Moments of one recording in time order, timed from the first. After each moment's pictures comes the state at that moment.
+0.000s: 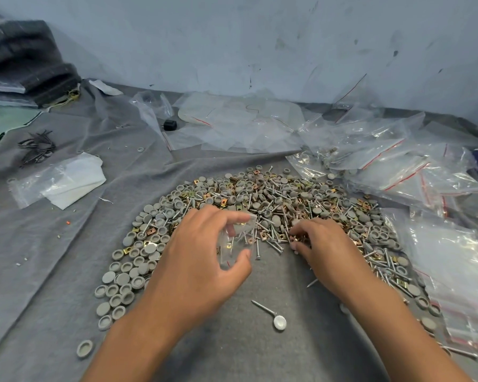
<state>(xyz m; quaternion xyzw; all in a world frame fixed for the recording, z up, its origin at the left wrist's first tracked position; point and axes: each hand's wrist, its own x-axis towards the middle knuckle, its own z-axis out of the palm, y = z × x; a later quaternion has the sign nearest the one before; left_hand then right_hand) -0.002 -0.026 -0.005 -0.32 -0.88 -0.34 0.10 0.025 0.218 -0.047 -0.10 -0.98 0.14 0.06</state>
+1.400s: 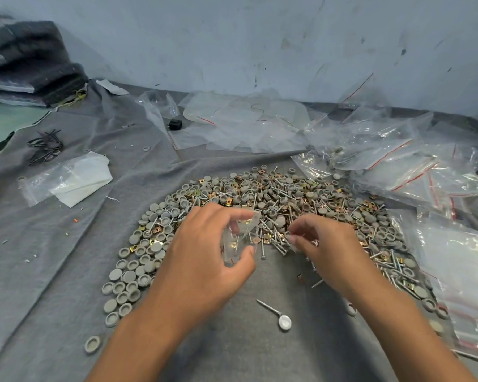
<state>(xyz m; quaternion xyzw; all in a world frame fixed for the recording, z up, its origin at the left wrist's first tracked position) -0.001 -0.027 0.000 -0.32 -0.87 -0.35 0.10 0.031 0.206 -0.031 -0.07 -0.94 0.30 0.10</state>
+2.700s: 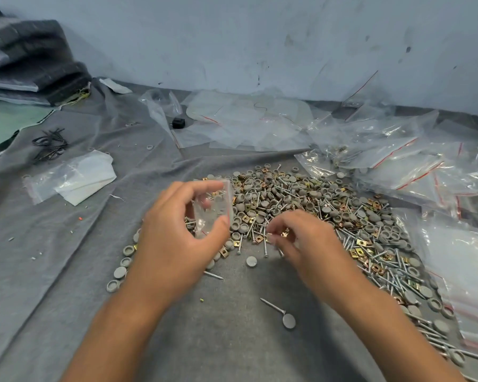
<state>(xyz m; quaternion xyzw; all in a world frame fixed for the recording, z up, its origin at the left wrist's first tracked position) -0.015 -0.044 0.013 -0.23 -0.84 -0.47 0.15 0.032 0.173 -0.026 0.01 -0.95 0.27 0.13</state>
